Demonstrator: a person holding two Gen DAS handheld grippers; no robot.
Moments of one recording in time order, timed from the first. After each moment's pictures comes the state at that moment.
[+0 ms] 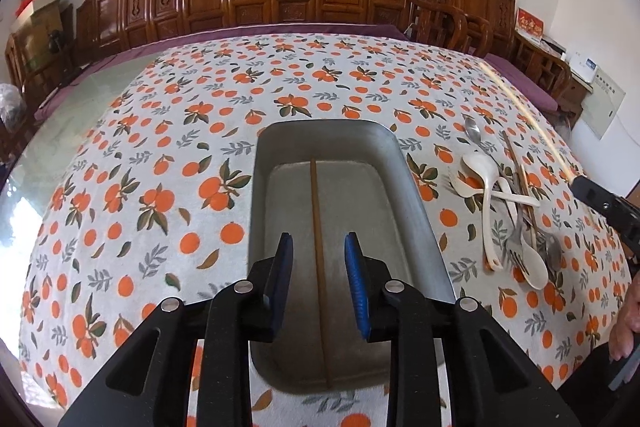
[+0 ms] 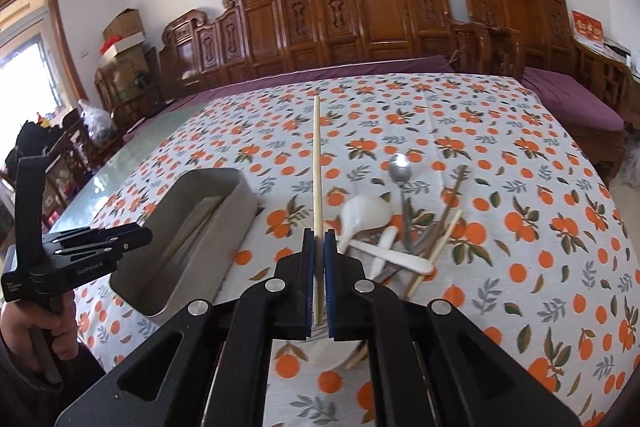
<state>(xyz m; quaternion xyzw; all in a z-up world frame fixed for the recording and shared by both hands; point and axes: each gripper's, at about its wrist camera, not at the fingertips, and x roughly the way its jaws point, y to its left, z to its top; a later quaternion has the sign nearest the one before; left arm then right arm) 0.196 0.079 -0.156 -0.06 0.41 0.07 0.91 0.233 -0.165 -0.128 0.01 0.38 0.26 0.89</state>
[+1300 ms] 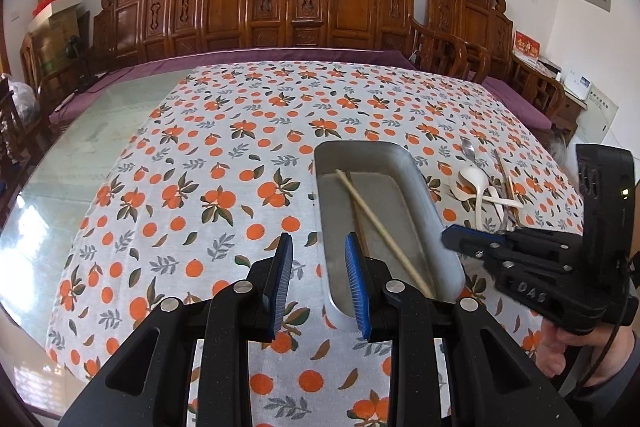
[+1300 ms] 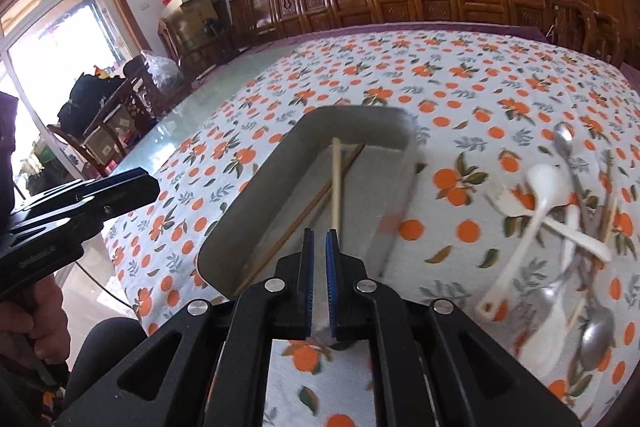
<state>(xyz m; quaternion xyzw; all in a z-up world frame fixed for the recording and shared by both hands) 0.130 0.111 -0.114 -0.07 0.38 0.08 0.92 0.209 -0.047 -0.154 0.00 0.43 0.37 0.82</state>
